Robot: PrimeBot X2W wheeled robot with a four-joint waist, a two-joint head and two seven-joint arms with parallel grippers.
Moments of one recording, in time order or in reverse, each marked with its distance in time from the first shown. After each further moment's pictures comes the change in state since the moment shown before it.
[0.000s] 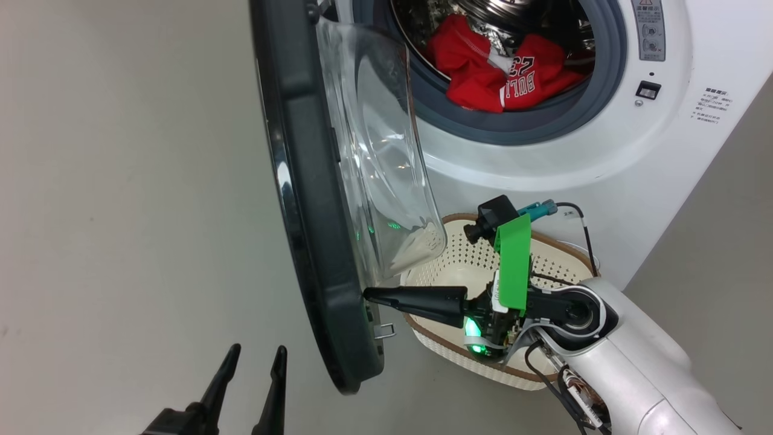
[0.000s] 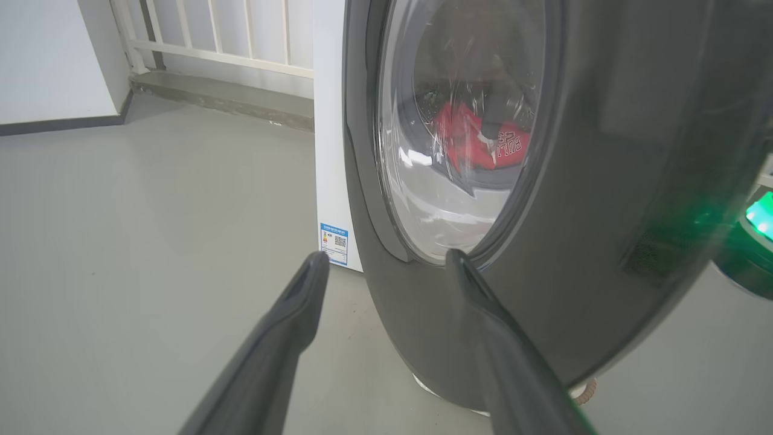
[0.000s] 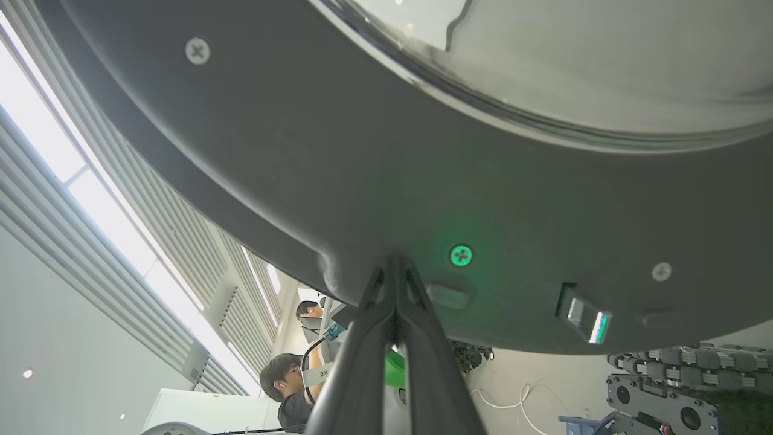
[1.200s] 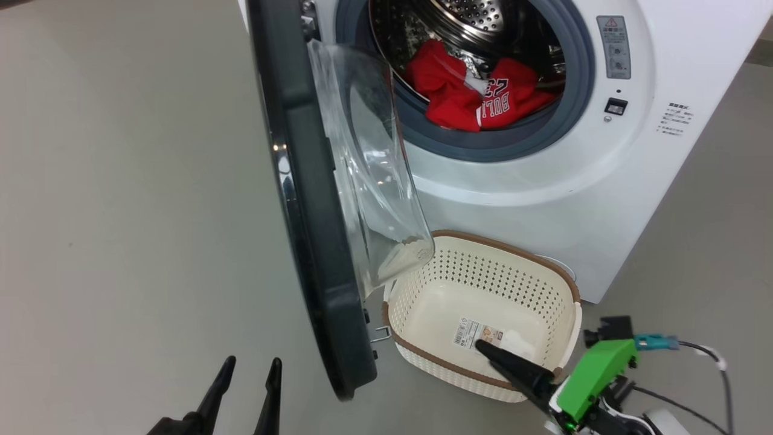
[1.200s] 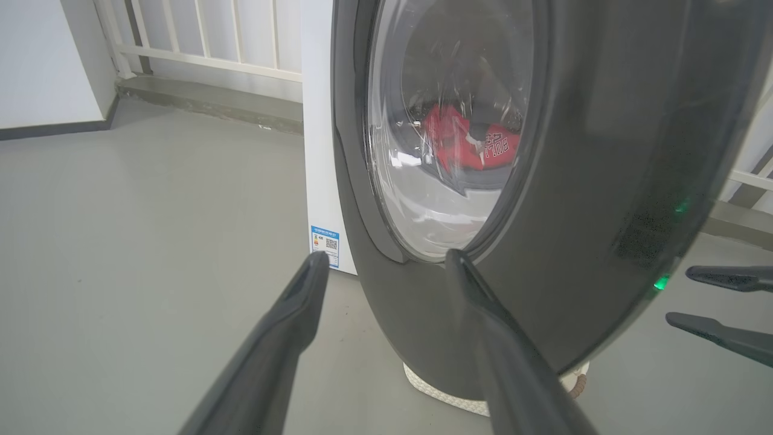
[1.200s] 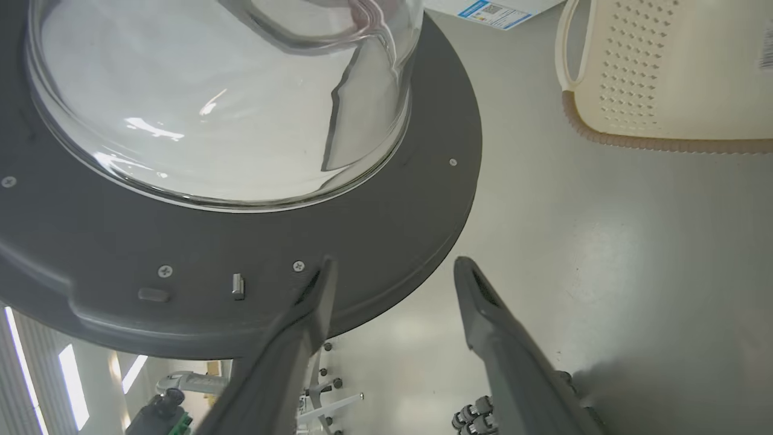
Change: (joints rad) left arm 0.020 0.000 0.018 0.022 0.019 -0.011 0.000; right arm 0.408 -0.034 -0.234 -0.028 -0.391 0.000 -0.404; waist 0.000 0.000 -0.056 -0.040
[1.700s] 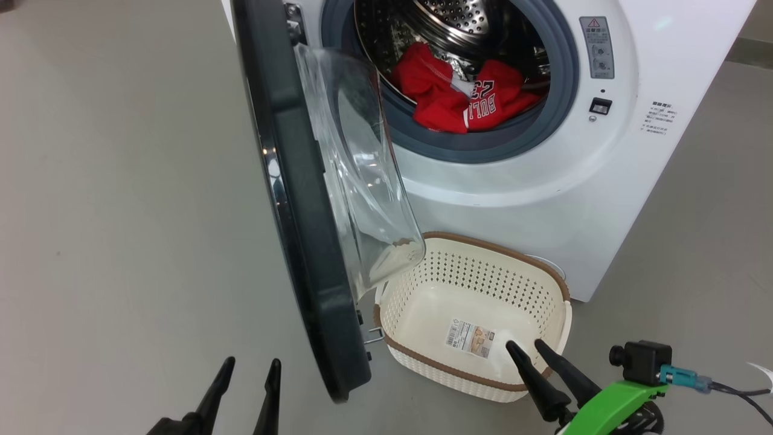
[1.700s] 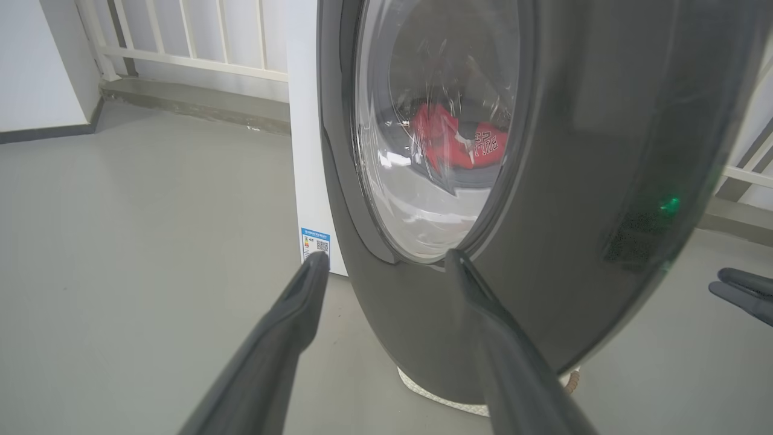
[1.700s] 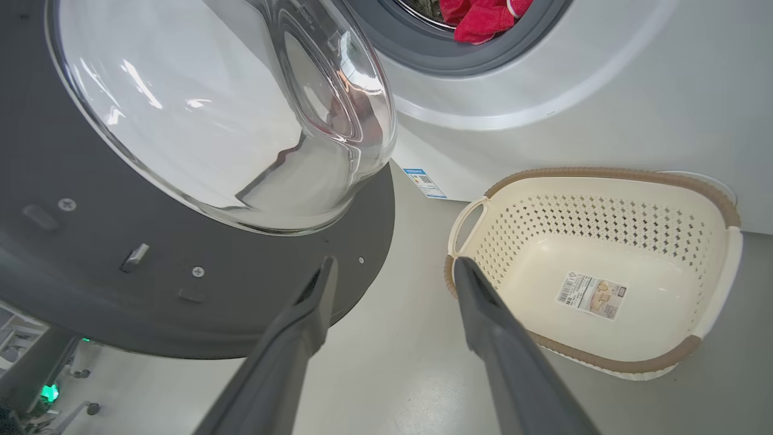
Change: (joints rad) left arm 0.000 0.000 0.008 0.006 0.007 -0.008 0.000; right arm 0.007 -0.172 0.302 -0.030 -0.392 0.000 -0.663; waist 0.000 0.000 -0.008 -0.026
